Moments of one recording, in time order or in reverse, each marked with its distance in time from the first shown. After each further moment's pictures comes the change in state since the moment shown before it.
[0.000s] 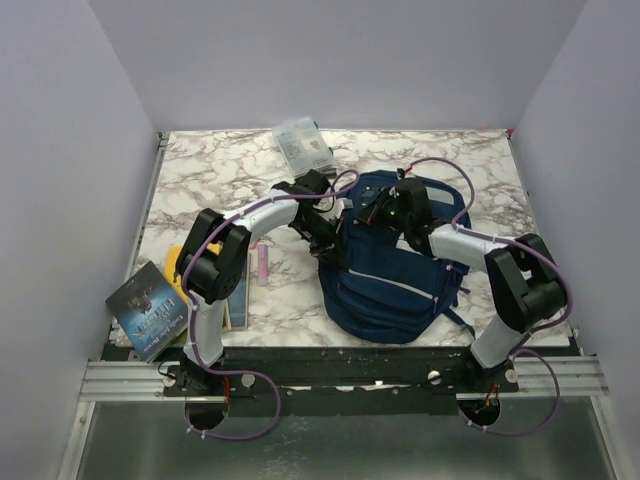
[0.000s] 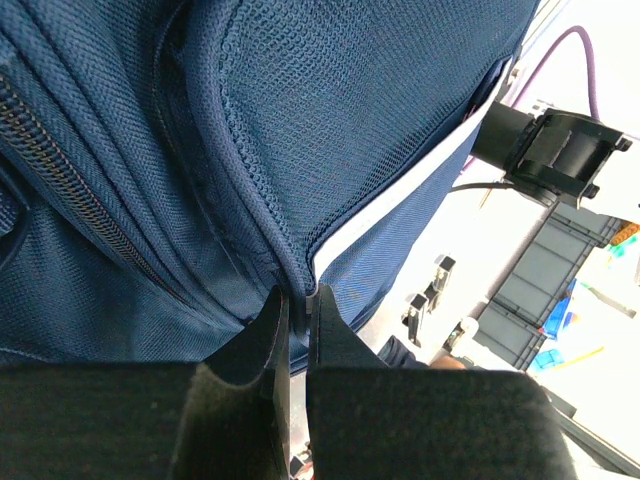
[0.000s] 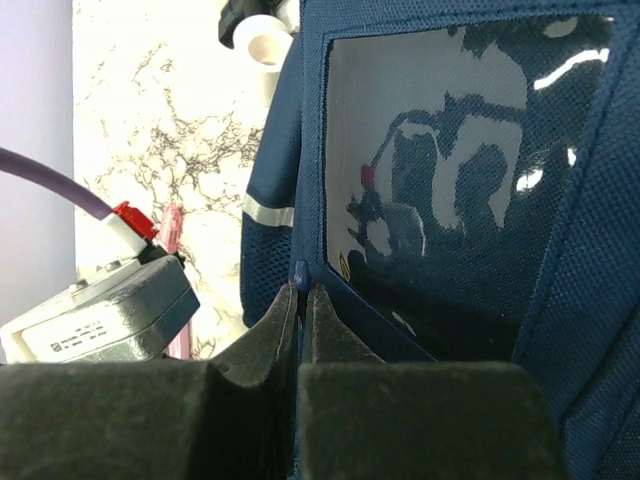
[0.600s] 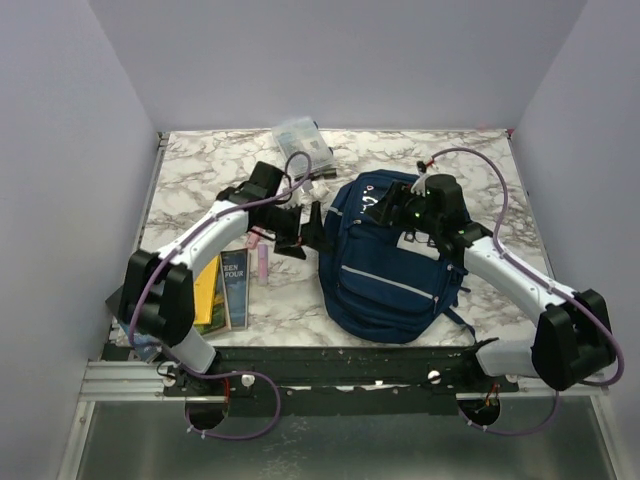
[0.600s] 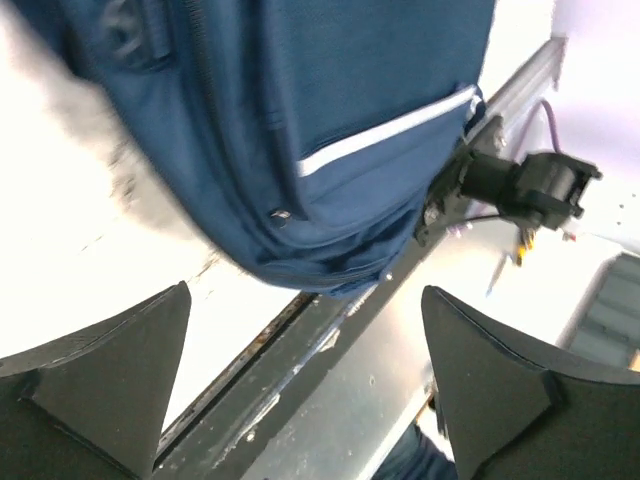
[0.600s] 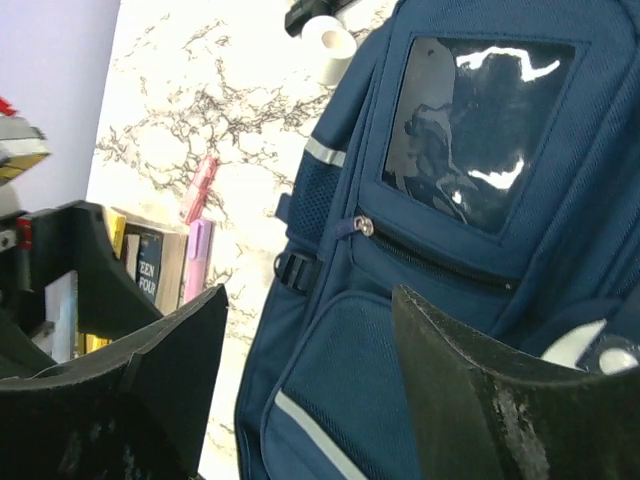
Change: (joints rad) left arm 0.120 -0.318 -0.183 0.070 -0.063 -0.007; right arm -0.039 -0.309 0.005 -0.288 -0.065 -0.188
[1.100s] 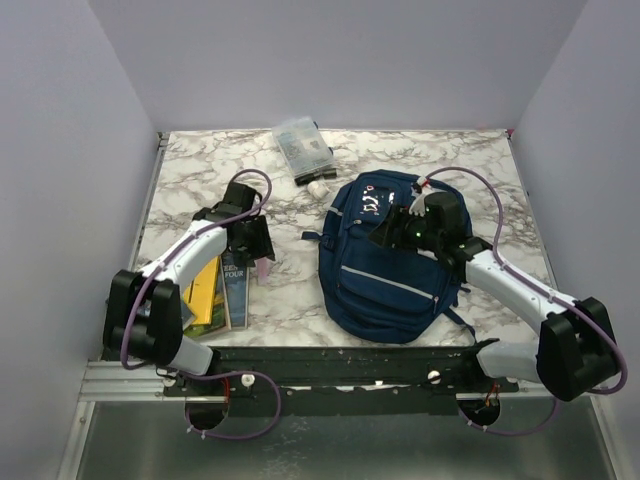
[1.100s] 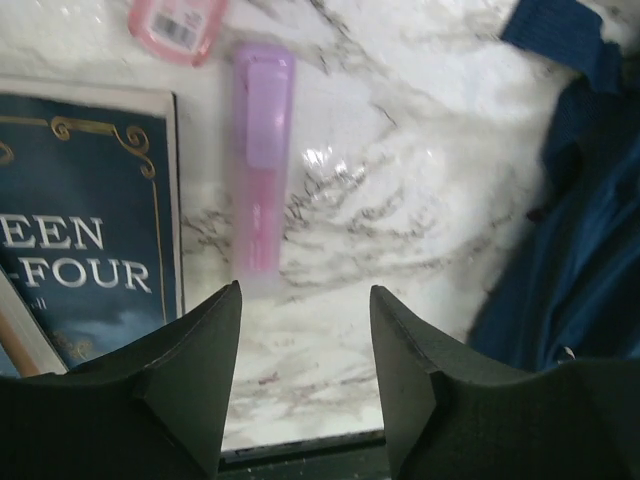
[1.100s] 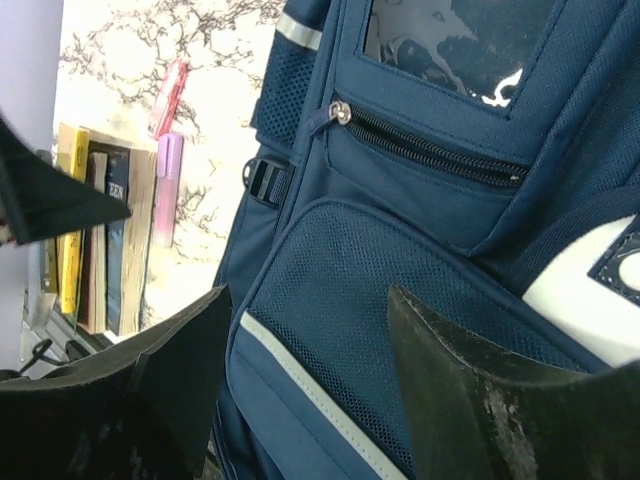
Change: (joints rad) left arm 0.169 -0.282 -0.328 0.027 -0.651 -0.177; right arm -0.002 -0.085 -0.143 -0.041 -0.075 -0.039
